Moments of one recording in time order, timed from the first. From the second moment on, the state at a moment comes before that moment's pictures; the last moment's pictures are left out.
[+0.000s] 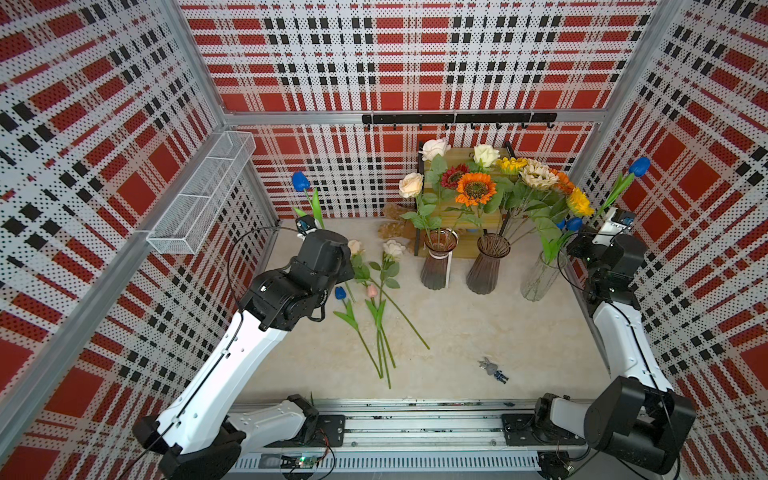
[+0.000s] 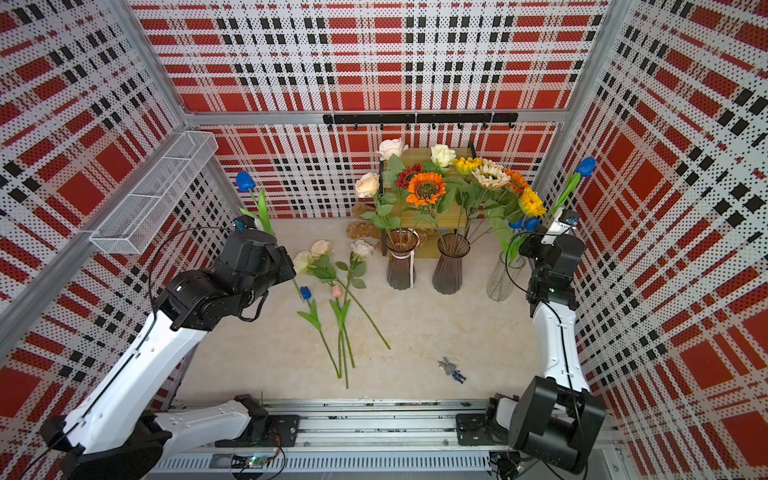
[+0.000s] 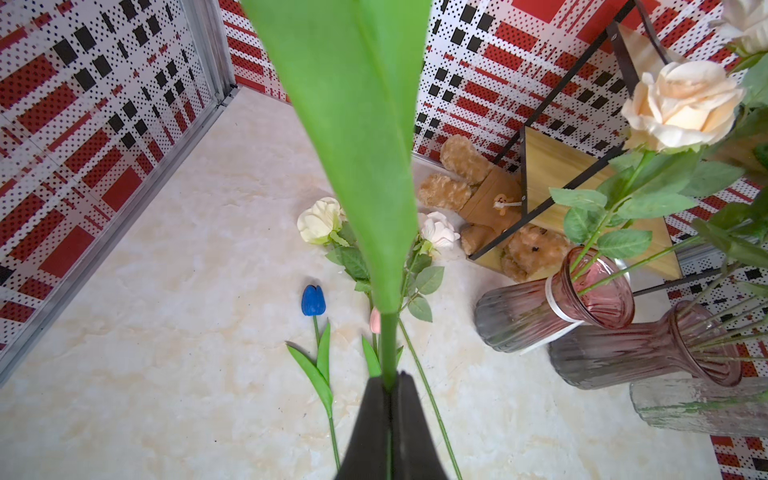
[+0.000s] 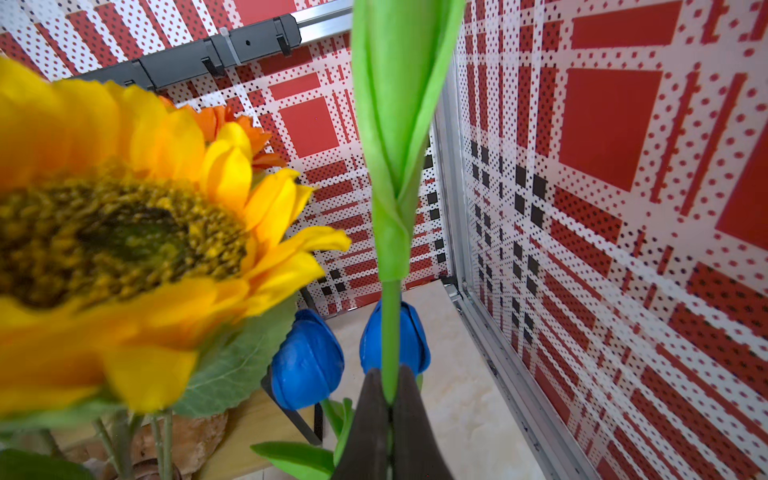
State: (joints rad) left arm -0.61 1.16 1.54 -1.06 -0.50 -0.72; right arm -0.37 1.23 0.97 0.17 -0.19 0.22
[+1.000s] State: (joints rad) left arm -0.65 1.22 1.51 -1.02 -0.49 -0.73; right arm -0.31 1.22 1.05 -0.26 -0.06 0.26
